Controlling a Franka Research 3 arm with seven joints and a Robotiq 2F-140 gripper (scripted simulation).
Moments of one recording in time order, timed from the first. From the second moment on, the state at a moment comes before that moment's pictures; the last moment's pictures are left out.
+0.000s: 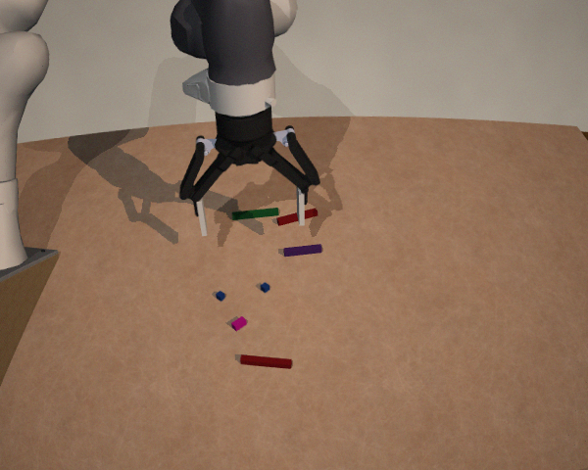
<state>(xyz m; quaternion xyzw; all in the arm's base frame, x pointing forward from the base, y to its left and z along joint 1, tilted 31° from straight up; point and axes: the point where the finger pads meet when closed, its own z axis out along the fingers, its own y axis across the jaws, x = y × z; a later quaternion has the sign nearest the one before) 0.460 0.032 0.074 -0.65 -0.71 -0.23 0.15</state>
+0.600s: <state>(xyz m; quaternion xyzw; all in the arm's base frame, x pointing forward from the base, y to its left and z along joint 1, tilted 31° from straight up) 0.456 0.025 0.072 -0.55 -0.79 -0.24 0.12</state>
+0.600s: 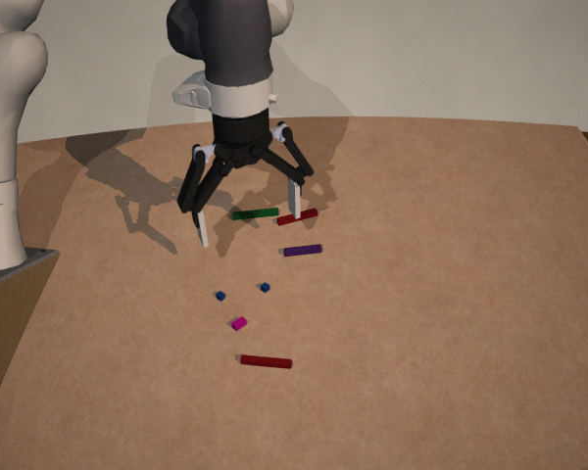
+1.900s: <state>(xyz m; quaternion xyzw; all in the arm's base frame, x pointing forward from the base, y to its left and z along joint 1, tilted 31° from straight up) 0.448 0.011 0.067 -0.28 -0.92 -0.27 0.03</state>
